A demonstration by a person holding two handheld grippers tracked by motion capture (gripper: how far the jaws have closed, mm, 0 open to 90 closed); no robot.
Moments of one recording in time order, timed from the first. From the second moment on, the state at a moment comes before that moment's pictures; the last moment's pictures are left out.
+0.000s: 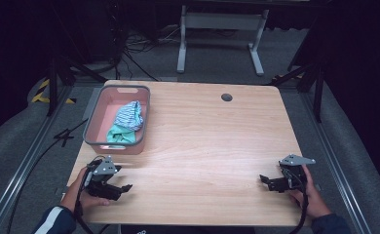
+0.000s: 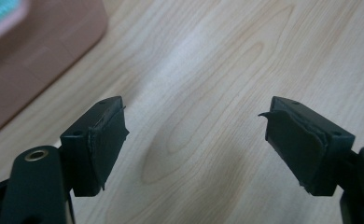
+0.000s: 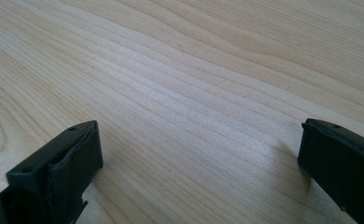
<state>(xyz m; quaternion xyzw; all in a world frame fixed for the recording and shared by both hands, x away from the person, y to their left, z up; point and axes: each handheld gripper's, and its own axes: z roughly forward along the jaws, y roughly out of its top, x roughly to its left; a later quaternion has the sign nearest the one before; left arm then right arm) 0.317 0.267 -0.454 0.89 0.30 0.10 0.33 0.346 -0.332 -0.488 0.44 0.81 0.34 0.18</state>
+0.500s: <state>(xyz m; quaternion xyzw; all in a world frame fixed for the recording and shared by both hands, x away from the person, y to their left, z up) 0.340 0.283 -0.372 0.87 0.30 0.15 0.36 0.346 -0.332 -0.488 0.44 0.81 0.34 0.18</state>
